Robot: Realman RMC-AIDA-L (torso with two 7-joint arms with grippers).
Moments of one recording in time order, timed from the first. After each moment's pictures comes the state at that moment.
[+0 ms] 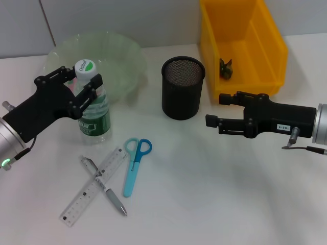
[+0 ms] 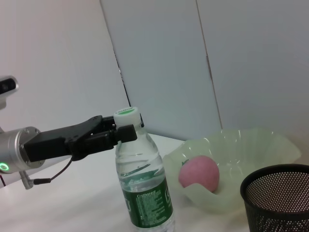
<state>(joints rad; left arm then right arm) -0.52 -2.07 0.86 0.26 1.28 1.34 -0.68 0.41 2.08 -0.89 -0.70 -1.72 -1.41 1.37</state>
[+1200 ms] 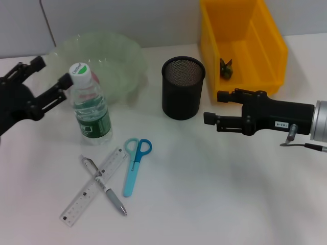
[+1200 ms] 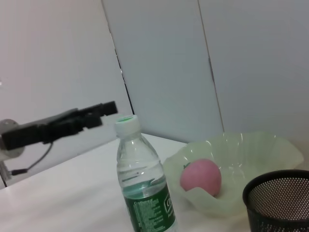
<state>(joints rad) -0.44 -2.07 0.87 0.39 1.27 1.38 -0.82 0.42 2.07 -0.88 -0.70 -1.72 -1.41 1.37</state>
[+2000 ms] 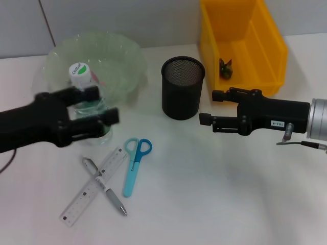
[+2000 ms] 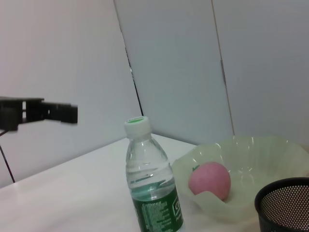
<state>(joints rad) -0.17 -2.07 1.19 1.27 1.54 1.49 -1.81 0.43 2.07 -0.90 -0.70 -1.73 -1.41 1.36</state>
